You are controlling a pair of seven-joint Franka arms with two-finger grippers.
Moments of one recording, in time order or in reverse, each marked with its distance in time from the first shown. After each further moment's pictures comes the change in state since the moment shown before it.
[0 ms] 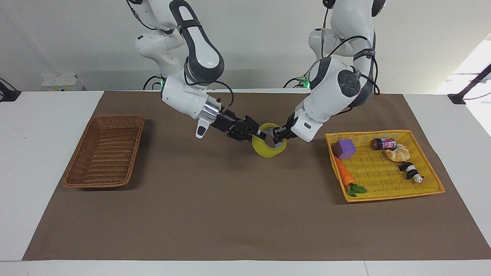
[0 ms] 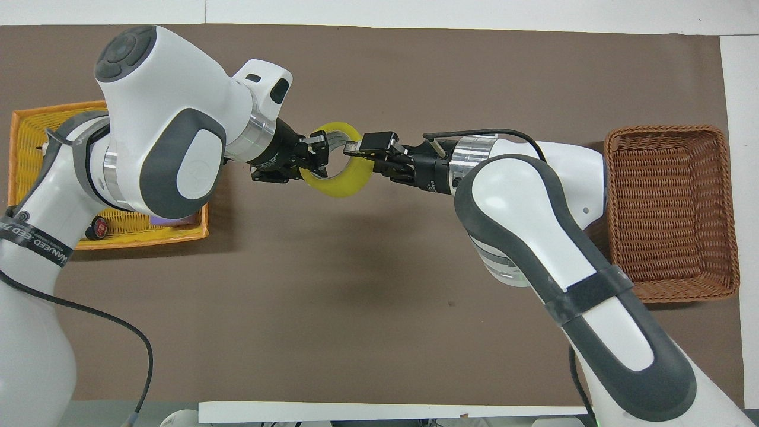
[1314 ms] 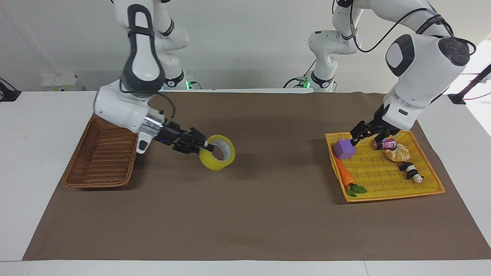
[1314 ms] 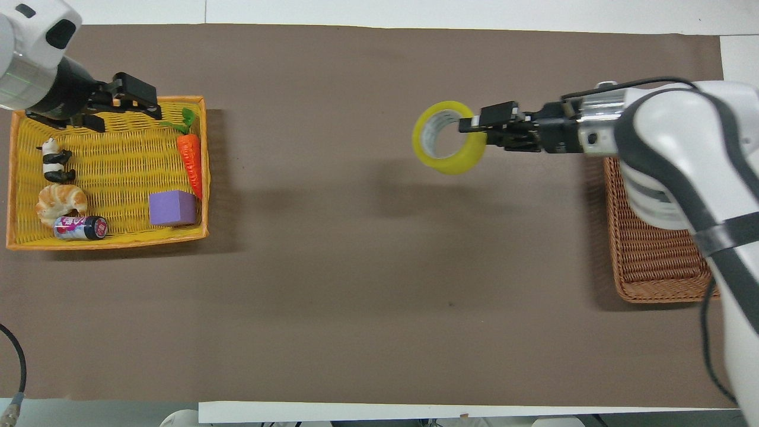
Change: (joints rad) left arm 0.324 -0.079 0.071 0.114 0.332 -0.161 0.420; right arm -0.513 0.007 -0.024 0.085 -0.351 -0.505 -0.181
